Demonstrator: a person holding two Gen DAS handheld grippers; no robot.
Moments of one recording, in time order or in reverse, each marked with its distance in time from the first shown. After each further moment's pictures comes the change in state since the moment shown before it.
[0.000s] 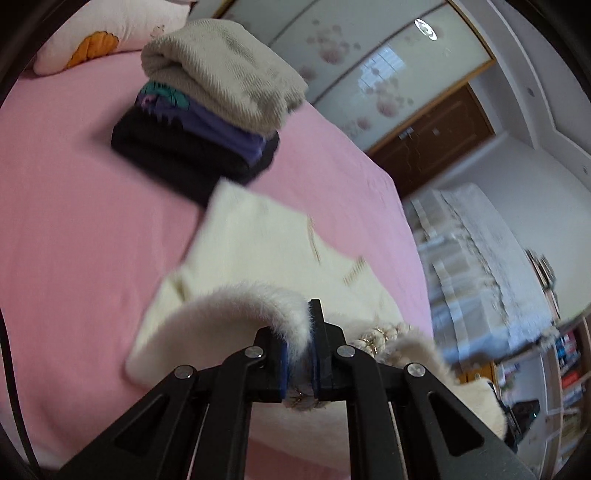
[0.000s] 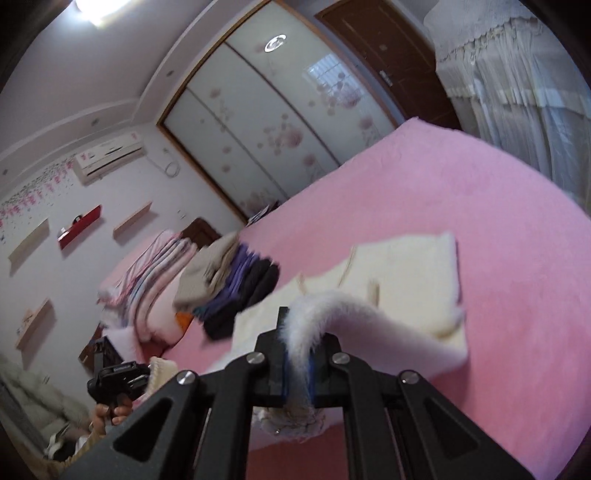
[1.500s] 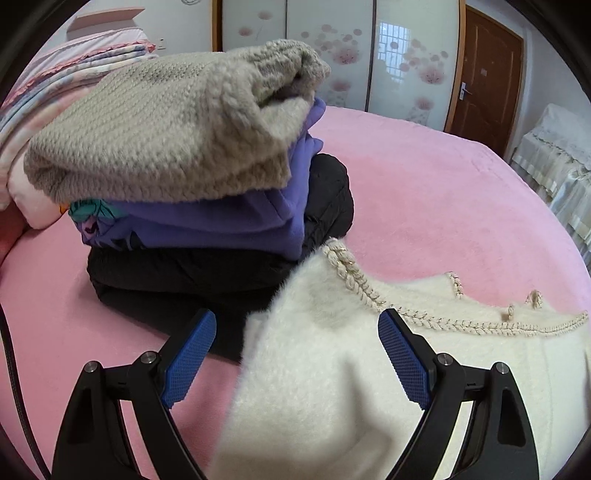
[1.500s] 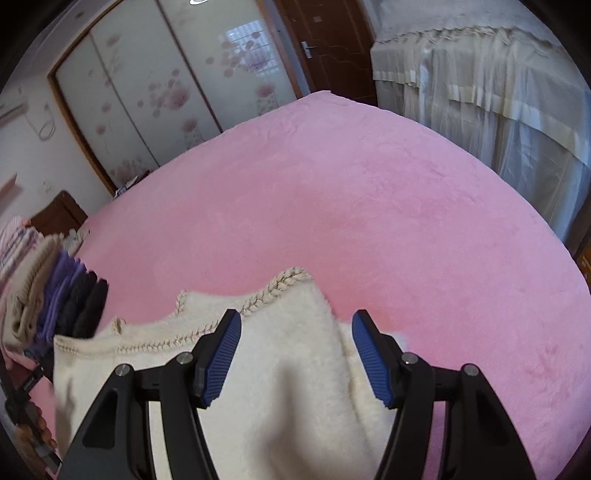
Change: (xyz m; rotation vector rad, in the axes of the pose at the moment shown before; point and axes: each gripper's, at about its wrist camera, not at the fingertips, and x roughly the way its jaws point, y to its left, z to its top) left arm 0.215 -0.017 0.081 0.404 -0.141 0.513; right arm 0.238 -0.109 0.084 -0.091 0.162 -0.484
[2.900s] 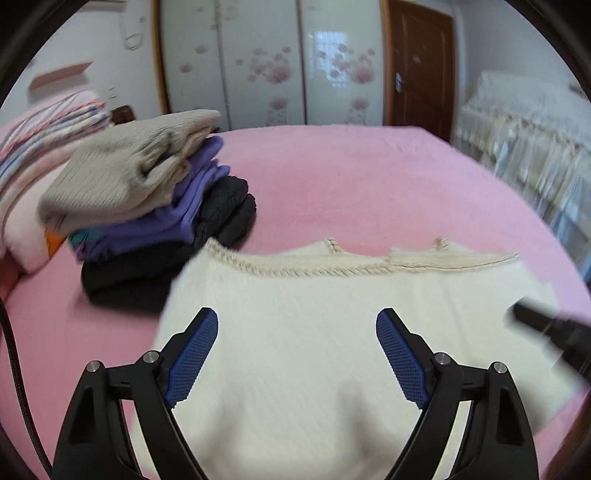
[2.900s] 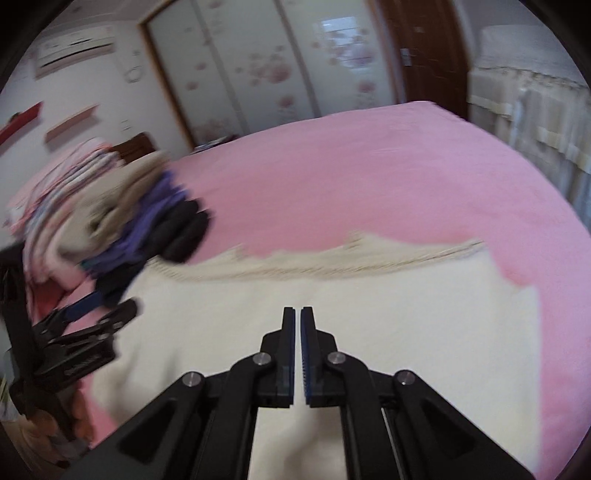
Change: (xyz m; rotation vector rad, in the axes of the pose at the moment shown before) left arm -0.111 -0.096 -0.071 0.179 -0.078 -0.095; right arm -0.064 0.167 -0.114 -0.255 0.037 0.270
